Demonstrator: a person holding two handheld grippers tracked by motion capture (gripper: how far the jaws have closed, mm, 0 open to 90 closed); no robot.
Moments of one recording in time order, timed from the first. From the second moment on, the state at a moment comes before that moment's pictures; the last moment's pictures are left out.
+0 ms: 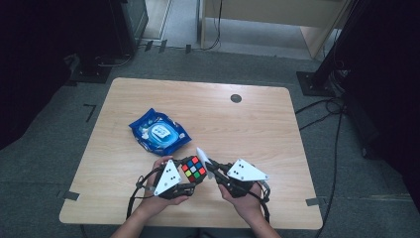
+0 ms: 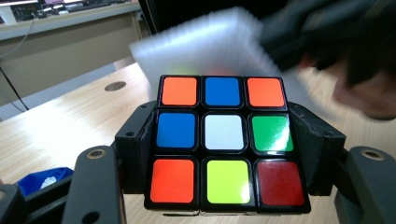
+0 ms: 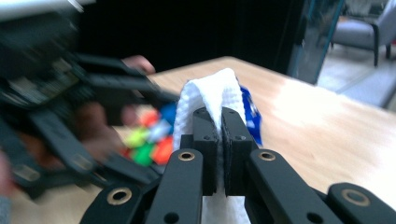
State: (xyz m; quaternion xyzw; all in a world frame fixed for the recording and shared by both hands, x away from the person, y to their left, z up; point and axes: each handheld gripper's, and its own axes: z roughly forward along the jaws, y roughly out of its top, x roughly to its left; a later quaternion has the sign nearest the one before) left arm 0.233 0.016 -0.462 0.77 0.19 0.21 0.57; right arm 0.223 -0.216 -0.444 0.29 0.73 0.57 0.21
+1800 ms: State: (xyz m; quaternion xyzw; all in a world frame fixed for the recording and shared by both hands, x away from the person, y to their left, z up) left arm 0.227 -0.002 -0.474 0.81 0.15 0.23 0.51; right arm 0.232 -0.208 -0.438 0.27 0.79 0.55 0.07
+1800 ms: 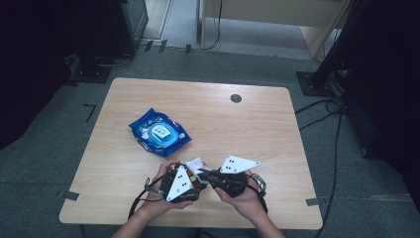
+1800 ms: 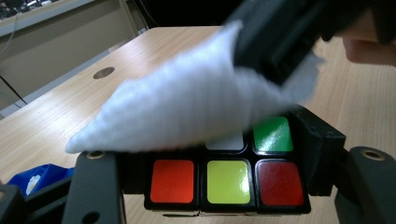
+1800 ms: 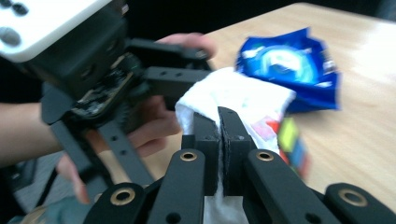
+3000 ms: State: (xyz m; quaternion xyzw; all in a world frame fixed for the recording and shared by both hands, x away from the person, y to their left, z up) left arm 0.254 0.052 -0.456 0.76 0.24 0.24 0.55; right arm 0.274 -0.220 -0.476 0.39 0.73 0.50 0.24
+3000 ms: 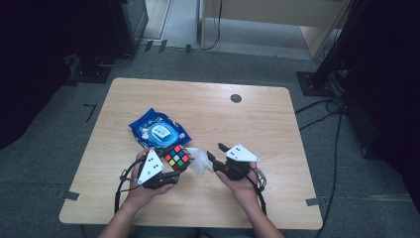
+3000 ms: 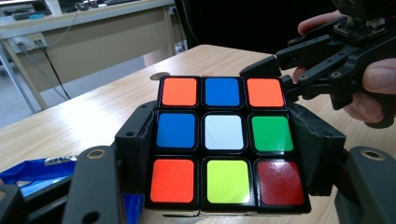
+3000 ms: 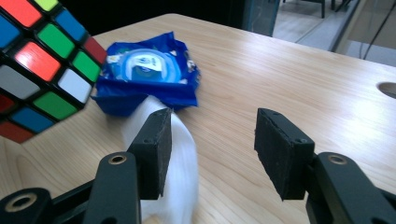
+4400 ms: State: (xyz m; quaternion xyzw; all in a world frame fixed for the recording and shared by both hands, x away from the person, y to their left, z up) left arm 0.232 0.013 -0.467 0.78 0.18 0.24 0.55; right arm 0.264 -0.215 -0.466 0.51 0.62 0.58 -0.15
